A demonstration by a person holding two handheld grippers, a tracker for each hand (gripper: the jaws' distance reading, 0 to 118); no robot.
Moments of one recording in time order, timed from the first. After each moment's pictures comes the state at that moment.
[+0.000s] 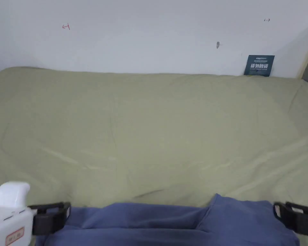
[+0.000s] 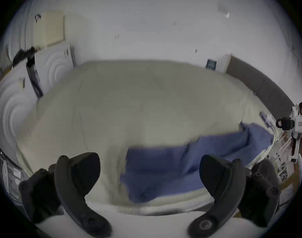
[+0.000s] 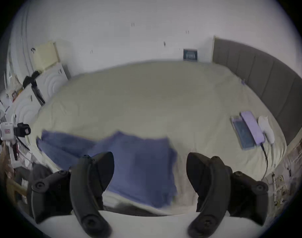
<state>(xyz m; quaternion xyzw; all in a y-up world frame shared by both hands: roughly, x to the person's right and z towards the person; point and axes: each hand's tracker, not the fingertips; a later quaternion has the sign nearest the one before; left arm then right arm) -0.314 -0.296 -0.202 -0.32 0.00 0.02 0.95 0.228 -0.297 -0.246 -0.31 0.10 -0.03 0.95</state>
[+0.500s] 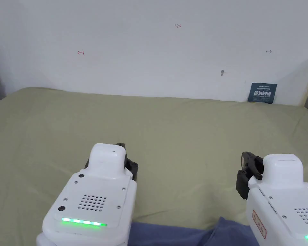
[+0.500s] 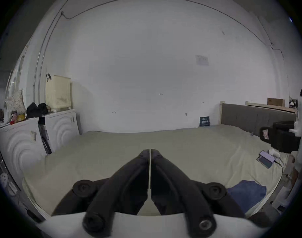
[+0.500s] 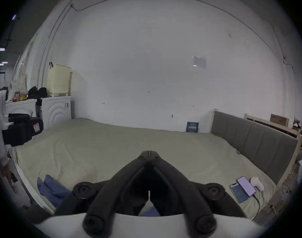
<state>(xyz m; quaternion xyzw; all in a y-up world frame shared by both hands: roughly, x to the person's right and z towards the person) -0.181 -0.243 -0.204 -0.06 0.05 -0.04 1.00 0.086 -0.230 -0.224 -0.05 0.07 0.05 1.00</state>
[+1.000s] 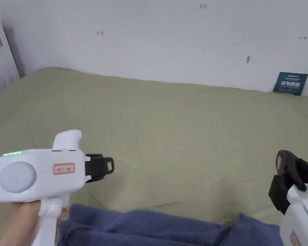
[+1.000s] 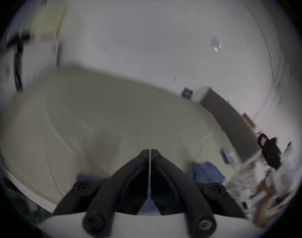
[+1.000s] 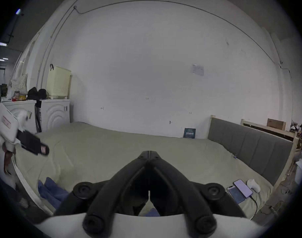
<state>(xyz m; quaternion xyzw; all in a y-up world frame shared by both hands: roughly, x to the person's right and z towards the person) -0.363 -0.282 -0.268 -0.38 -0.12 0.24 0.89 0.065 -0.223 -0.197 -0.03 0.06 0.05 1.00</state>
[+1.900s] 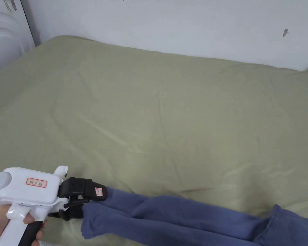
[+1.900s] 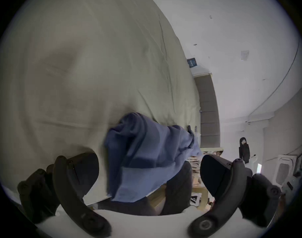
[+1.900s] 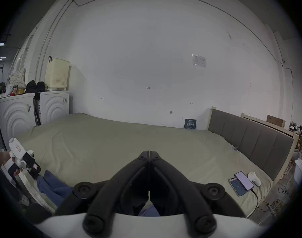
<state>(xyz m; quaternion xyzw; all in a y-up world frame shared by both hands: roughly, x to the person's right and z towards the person) -0.475 -0.454 -0.270 -0.51 -0.23 0.44 0.70 0.050 -0.242 -0.210 -0.07 0.05 0.06 0.99</state>
